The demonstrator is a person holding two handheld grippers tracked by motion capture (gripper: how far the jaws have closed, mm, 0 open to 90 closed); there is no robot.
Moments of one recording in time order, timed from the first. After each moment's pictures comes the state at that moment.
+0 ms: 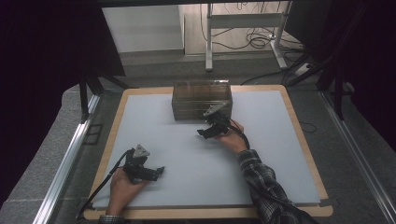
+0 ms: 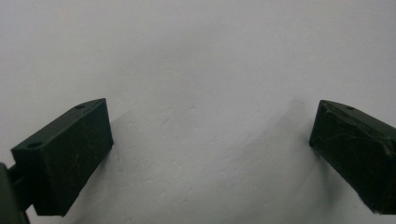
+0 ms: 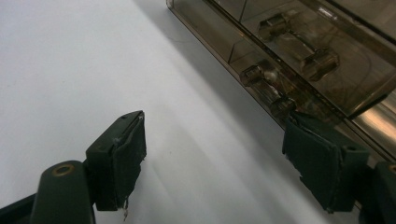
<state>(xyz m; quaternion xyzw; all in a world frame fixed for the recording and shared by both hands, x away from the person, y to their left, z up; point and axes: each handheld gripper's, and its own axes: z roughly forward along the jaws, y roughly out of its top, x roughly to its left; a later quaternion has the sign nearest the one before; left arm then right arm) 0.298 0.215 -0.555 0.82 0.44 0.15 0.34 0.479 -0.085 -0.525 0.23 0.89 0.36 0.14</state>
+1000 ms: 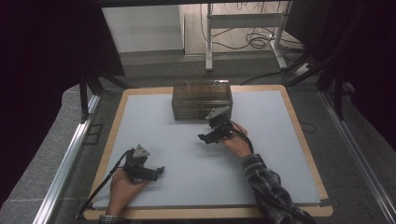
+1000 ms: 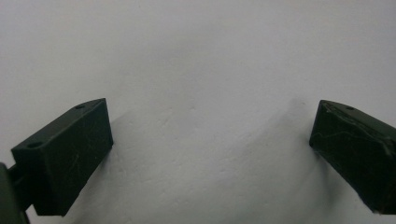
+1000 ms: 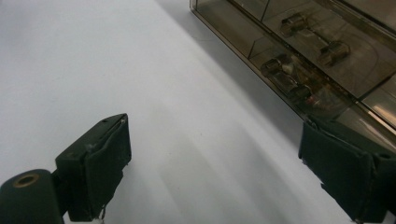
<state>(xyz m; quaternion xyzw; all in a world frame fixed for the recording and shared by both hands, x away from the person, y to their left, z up) 0.298 0.215 -0.555 0.82 0.44 0.15 0.34 0.458 -0.093 -0.518 0.23 0.89 0.37 0.13</state>
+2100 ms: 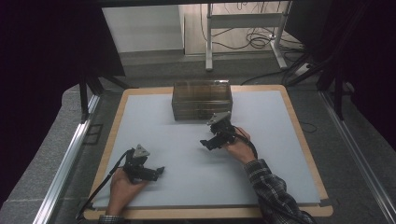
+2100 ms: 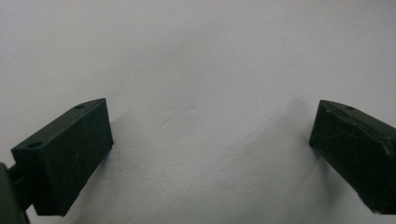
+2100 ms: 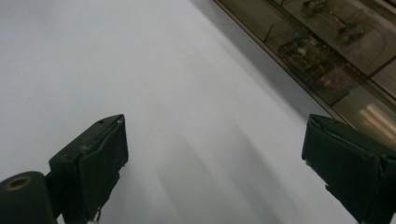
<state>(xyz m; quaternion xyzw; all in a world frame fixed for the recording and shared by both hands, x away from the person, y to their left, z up) 0.298 0.215 -0.555 0.82 0.44 0.15 0.34 0.435 -0.100 -0.513 0.22 0.90 0.35 0.14</state>
